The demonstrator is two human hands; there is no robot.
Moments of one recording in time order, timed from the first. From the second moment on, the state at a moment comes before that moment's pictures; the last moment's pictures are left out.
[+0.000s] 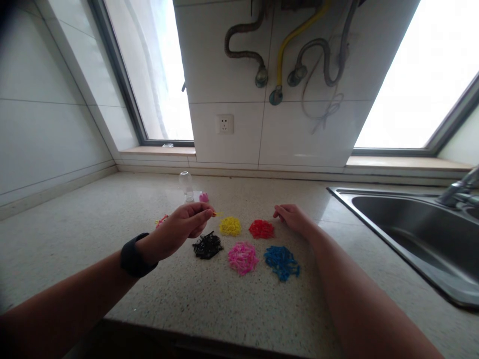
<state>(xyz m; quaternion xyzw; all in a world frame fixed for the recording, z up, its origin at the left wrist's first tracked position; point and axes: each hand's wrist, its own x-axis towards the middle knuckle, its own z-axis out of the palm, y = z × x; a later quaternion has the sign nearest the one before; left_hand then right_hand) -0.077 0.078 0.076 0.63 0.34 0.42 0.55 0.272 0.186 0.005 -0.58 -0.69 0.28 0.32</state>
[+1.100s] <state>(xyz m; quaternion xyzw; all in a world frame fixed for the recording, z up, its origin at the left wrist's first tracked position) -0.062 0.049 0.084 0.60 0.33 0.39 0.62 0.276 0.192 -0.001 -0.58 -0.69 0.30 0.32</state>
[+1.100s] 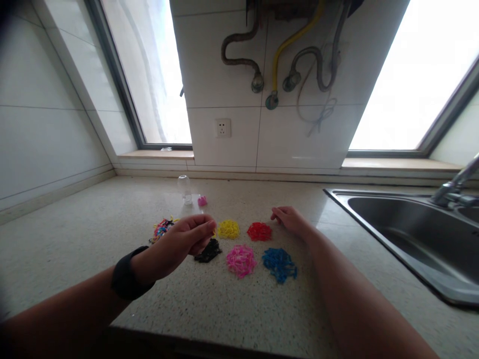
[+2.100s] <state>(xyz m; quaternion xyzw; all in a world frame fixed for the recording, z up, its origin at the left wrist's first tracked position) -0.068 0.060 0.079 0.66 0.39 0.41 0.49 0.275 0.189 0.000 -0.58 -0.70 0.28 0.31</state>
